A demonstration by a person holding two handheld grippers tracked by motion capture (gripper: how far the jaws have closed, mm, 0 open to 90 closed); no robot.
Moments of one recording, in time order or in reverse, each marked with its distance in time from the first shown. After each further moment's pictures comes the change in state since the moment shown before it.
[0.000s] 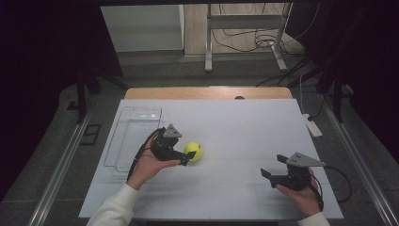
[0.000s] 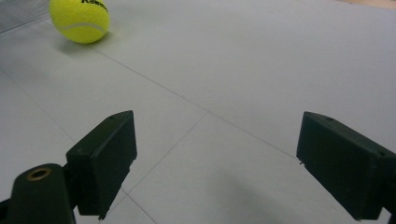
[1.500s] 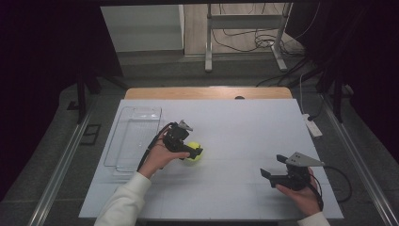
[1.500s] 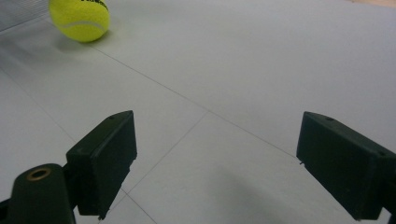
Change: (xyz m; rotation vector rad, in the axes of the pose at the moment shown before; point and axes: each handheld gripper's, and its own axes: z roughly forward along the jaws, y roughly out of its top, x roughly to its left) left arm 0.014 0.018 0.048 0.151 -0.046 -0.032; right arm 0.000 0.000 0.001 0.008 0.000 -0.002
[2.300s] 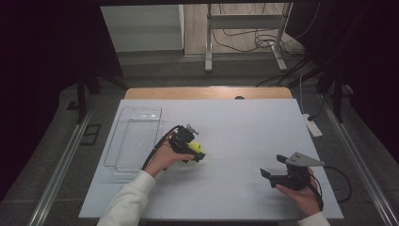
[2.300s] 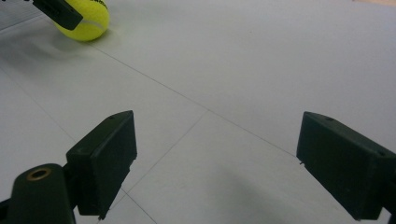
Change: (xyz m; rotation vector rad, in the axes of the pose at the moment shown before) left arm 0.001 0.000 0.030 0.120 -0.019 -0.003; right arm 0.000 0.000 0.000 0.003 -0.001 0.001
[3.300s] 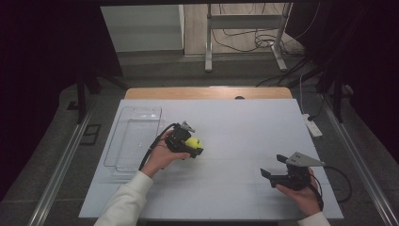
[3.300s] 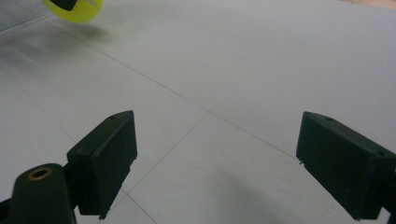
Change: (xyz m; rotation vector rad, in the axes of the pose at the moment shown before) left arm -0.003 -0.003 -0.026 -0.114 0.008 0.028; right arm 0.000 0.001 -0.001 -0.004 -0.001 -0.003
